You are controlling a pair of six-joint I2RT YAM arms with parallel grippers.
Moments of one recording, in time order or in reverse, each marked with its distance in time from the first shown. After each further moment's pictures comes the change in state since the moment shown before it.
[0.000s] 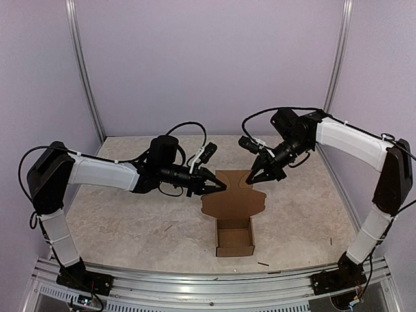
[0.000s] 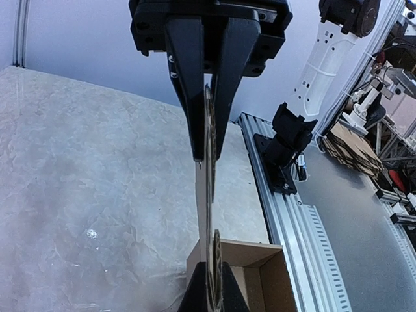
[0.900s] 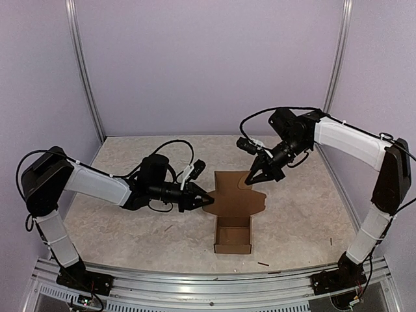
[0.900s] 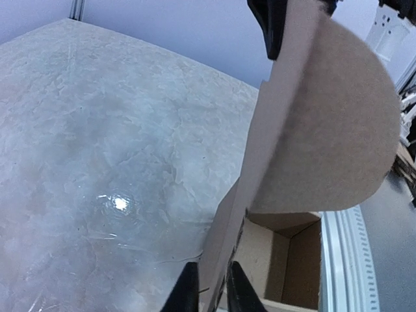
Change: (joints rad) left arm 0.007 -0.061 -0.250 0.109 -0.199 -0.002; right arm 0.011 0.015 0.009 -0.010 0.024 -0.002
